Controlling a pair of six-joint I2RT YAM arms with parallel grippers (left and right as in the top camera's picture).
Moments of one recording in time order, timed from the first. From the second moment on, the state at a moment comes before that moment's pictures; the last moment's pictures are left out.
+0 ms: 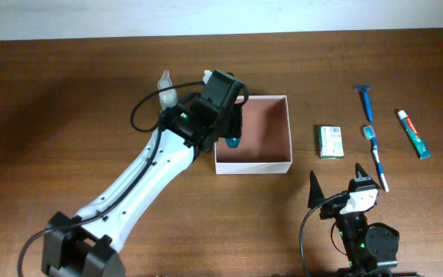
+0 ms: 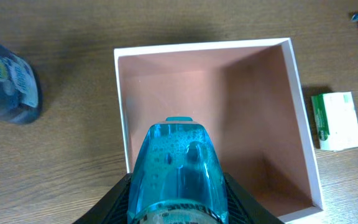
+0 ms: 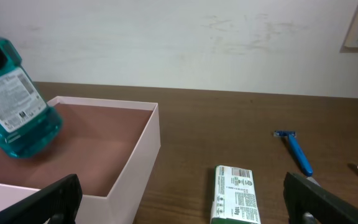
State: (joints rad) left arm -0.61 1.71 1.50 -0.75 -0.09 -0.47; right arm 0.04 0.01 0.01 -0.07 -0.09 0.00
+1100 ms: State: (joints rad) left arm -0.62 1.83 1.50 -0.77 -0.13 -0.47; right arm 0.04 0.01 0.01 -0.07 -0.09 0.00
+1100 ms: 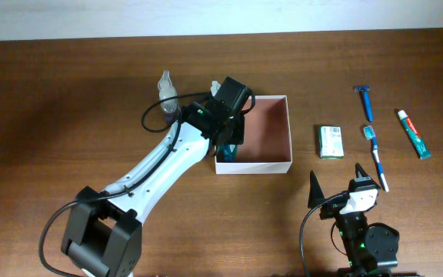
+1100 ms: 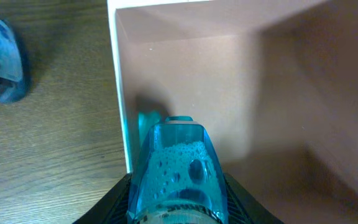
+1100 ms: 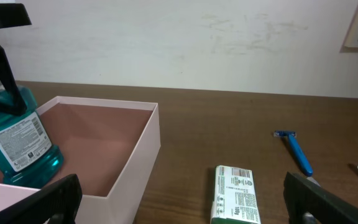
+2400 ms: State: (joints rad) left arm -0.58 1.83 1.50 -0.60 -0.24 -0.40; right arm 0.04 0.01 0.01 -0.07 -0.09 0.00
